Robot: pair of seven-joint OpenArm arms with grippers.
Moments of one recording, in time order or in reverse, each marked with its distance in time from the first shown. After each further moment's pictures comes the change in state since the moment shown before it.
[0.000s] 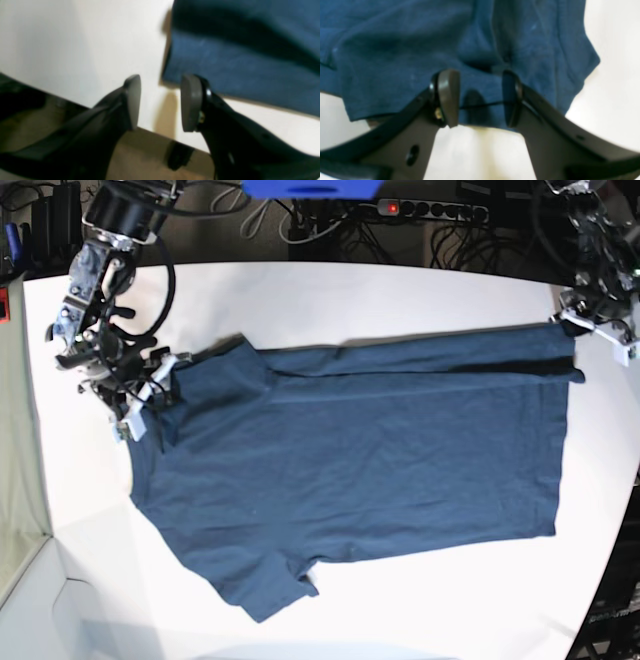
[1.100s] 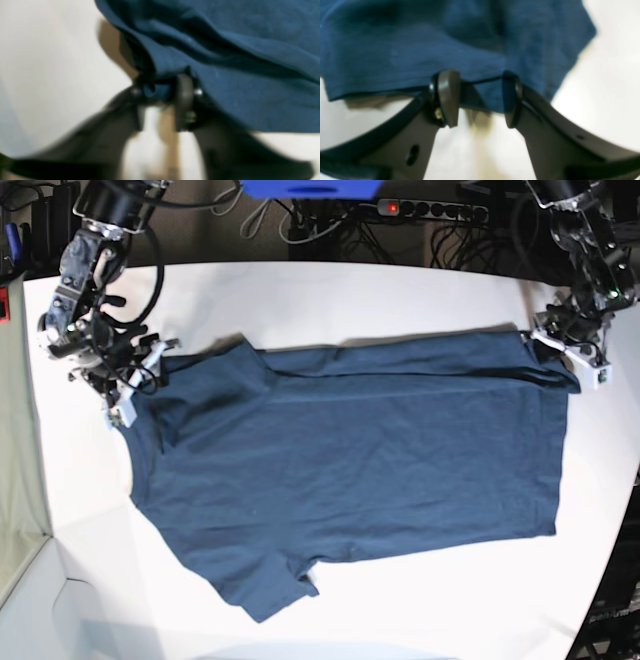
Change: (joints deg) left arm -2.7 -0.3 9.0 -3.2 -0.1 0.1 -4.8; right arm -2.4 2.6 0.1 0.0 0.1 0.0 0.2
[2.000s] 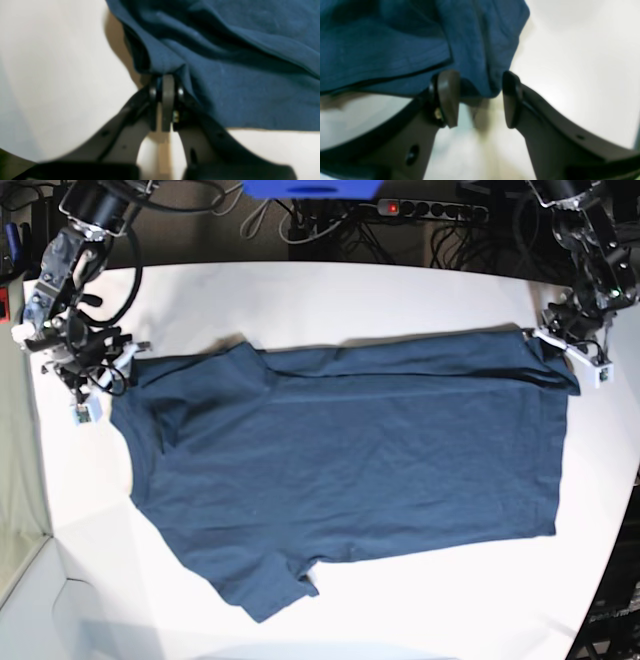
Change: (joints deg) left arm 0.1 -0.3 -0.1 0.0 0.0 0.0 0.2; right arm 0.7 1.6 6.1 -2.5 0.1 0.0 0.7
